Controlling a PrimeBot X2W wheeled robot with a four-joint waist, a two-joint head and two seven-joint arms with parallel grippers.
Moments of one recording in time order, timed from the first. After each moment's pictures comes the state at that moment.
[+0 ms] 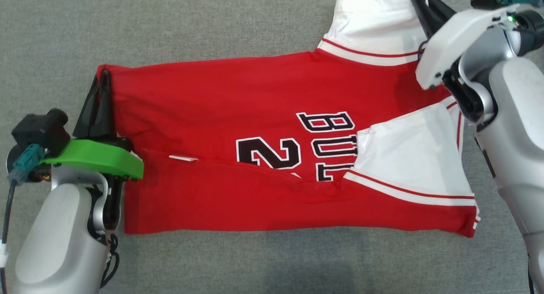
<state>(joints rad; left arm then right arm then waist) -0.49 0.31 -0.27 0.30 -0.56 0.05 -0.20 -0.90 -0.32 0.32 0.46 0.45 0.13 0.19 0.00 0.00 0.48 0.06</state>
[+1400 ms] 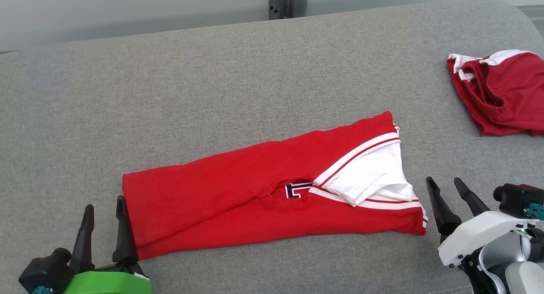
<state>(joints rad) 0.09 0.23 -0.13 0.02 -0.60 0.09 -0.26 0.01 -0.15 -0.04 0.01 0.43 0.13 0.16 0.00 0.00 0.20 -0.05</state>
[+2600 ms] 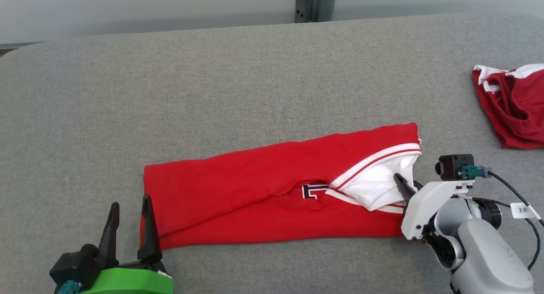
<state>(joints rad) 0.05 0.10 -0.10 0.10 -0.48 0.00 -0.26 -0.32 -0.17 0.15 0.49 0.42 0.13 0.20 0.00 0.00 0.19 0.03</state>
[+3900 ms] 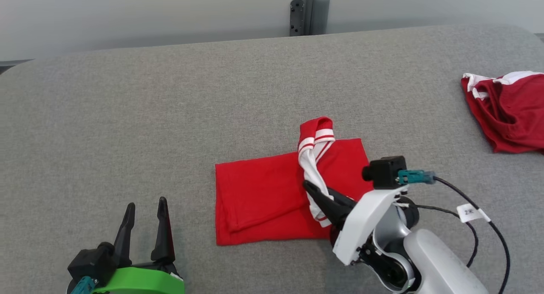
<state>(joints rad) 0.03 0.09 -0.13 0.15 -0.45 -0.03 -0.26 -0.24 -0.13 0.44 0.08 0.69 0.13 0.29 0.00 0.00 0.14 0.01</state>
